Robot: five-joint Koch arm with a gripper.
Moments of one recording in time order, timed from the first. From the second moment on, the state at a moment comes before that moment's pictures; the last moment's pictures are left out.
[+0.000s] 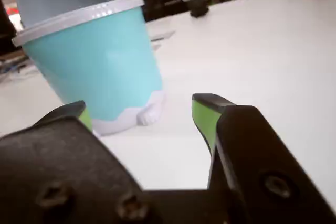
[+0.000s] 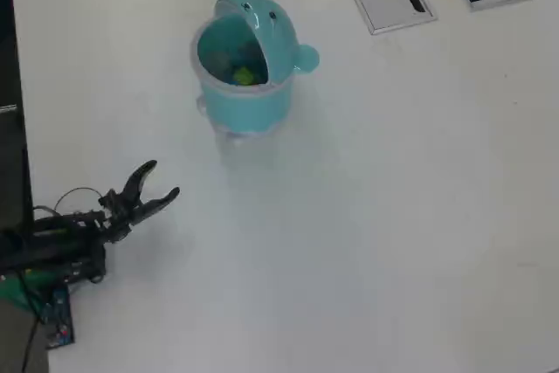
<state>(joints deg) -18.1 131.2 177.1 -44.7 -74.2</state>
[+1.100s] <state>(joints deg) -11.2 131.2 177.1 -19.8 -29.1</state>
